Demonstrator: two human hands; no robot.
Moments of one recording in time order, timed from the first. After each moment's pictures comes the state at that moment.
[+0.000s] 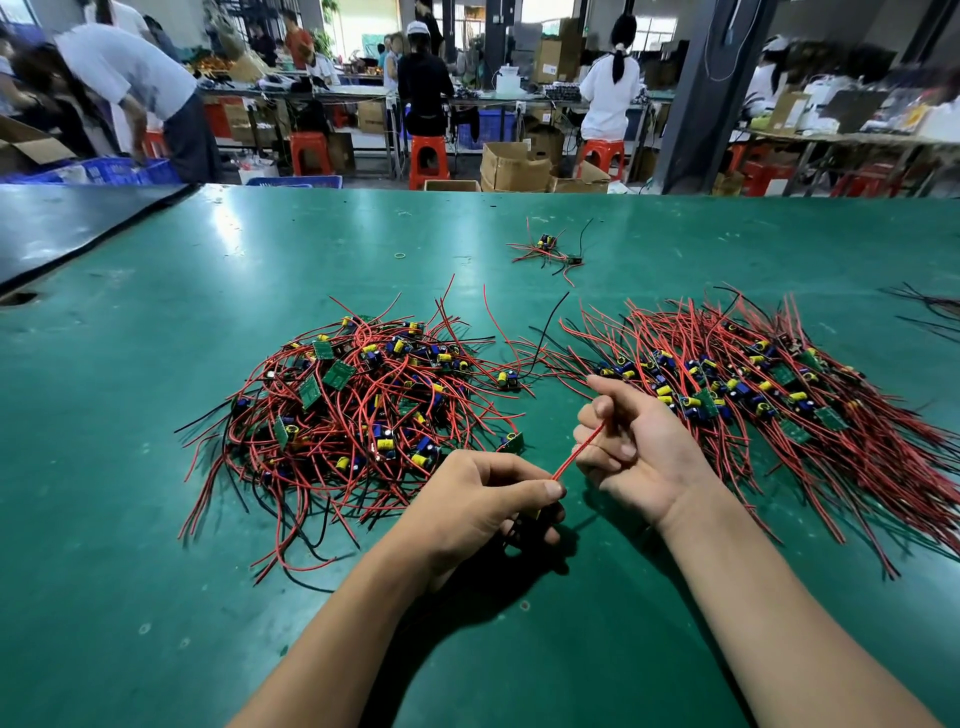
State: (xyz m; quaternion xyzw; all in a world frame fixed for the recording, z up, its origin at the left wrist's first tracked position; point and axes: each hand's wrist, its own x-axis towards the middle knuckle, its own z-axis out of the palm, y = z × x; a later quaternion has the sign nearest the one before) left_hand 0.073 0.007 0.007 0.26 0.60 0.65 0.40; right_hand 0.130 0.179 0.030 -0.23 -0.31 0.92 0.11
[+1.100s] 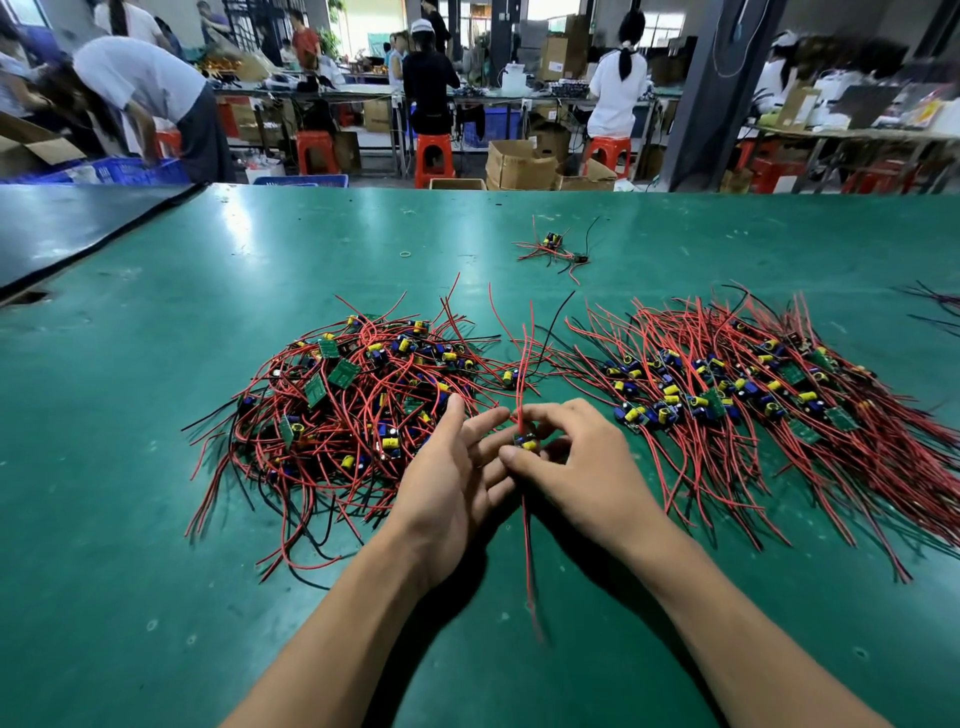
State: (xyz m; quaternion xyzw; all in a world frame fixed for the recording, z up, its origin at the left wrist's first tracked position) left_hand 0.061 0.017 0.010 0.04 0.43 0.80 0.42; right_hand 0.131 0.141 0.002 -0.17 -0.86 0.41 0.24
